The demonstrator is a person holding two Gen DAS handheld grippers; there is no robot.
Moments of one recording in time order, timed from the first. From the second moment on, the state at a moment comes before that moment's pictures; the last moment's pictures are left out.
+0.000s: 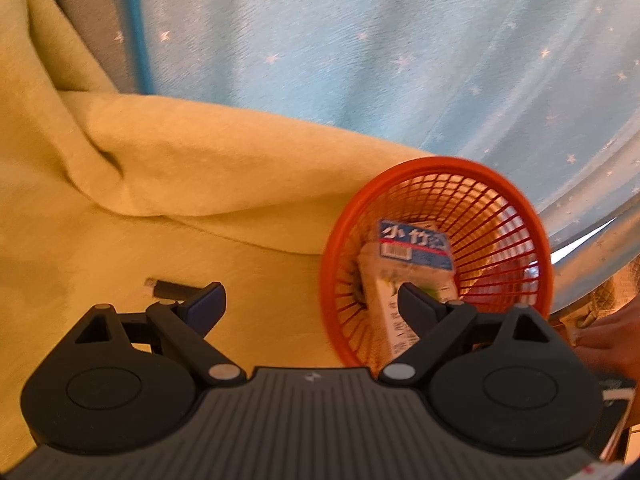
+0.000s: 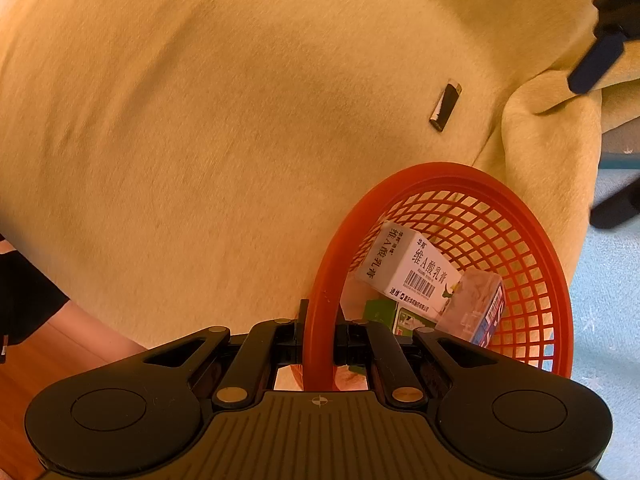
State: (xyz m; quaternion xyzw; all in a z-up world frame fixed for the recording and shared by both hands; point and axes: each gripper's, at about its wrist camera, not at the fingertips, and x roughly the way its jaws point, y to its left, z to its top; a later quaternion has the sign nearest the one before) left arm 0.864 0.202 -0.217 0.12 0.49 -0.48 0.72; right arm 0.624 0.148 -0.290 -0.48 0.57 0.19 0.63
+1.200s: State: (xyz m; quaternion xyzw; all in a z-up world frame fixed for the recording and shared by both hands) left arm 0.955 0.196 -0.396 0.20 0.48 -0.41 0.75; right arm 0.633 0.144 -0.279 -0.45 0.59 0.19 0.65
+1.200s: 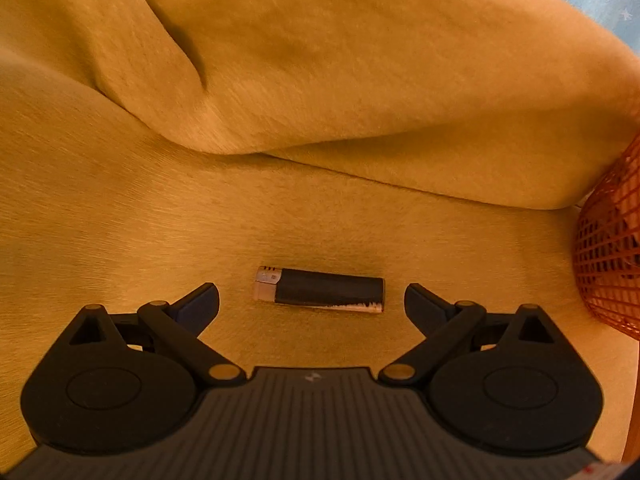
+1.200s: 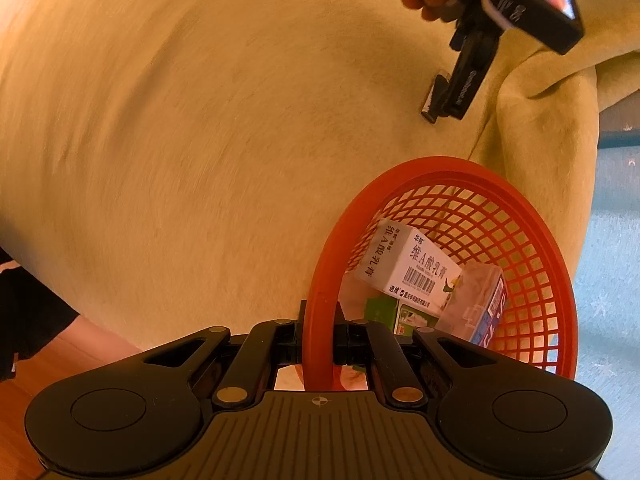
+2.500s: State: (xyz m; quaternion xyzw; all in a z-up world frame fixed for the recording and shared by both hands) left arm 0.876 0.193 -0.241 0.16 0.45 -0.53 0.70; right arm 0.630 0.148 -0.283 -0.46 0.58 0.18 0.65
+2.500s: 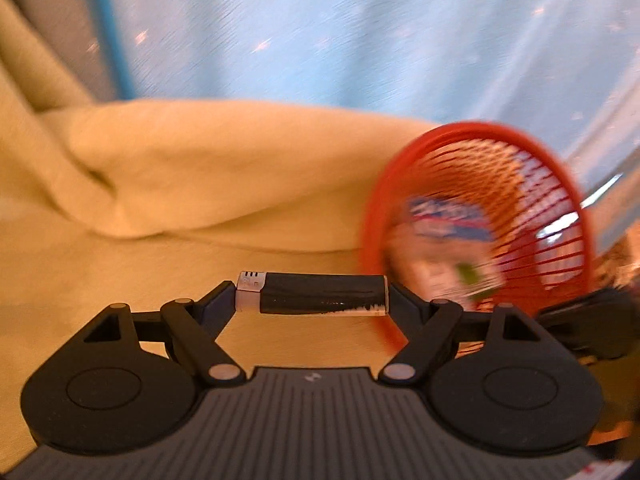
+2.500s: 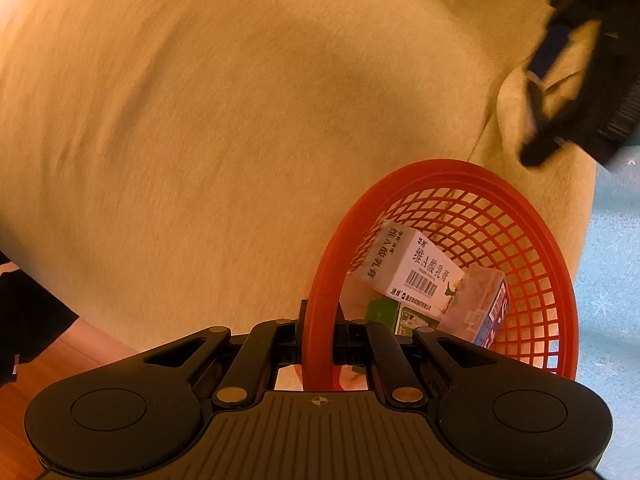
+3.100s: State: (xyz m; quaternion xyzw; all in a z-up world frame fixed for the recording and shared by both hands) left arm 0.819 0.137 -0.184 0.13 0.42 -0.64 0.63; right arm 0.627 0.147 -0.284 -0.46 0.58 0.18 0.65
